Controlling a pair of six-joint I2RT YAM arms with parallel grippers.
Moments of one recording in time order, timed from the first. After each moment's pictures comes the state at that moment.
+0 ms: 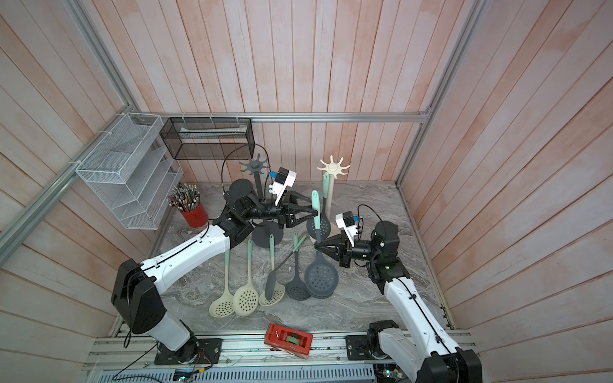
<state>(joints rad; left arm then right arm) -0.69 1.65 1.40 0.45 0.97 -0.43 0.18 0.96 0.62 0.25 -1.29 0.31</state>
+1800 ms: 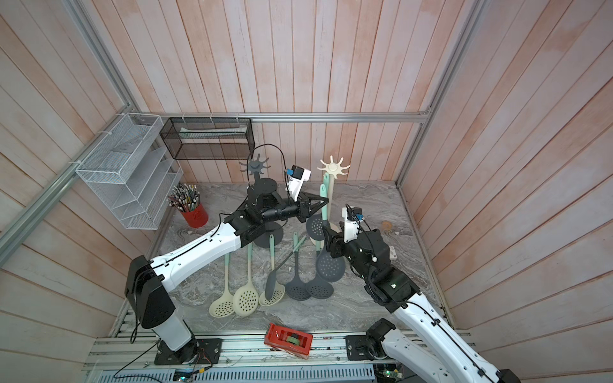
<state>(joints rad) -0.79 1.71 1.56 0.09 0.47 -0.43 0.63 0.78 0.80 -0.26 0.16 0.27</state>
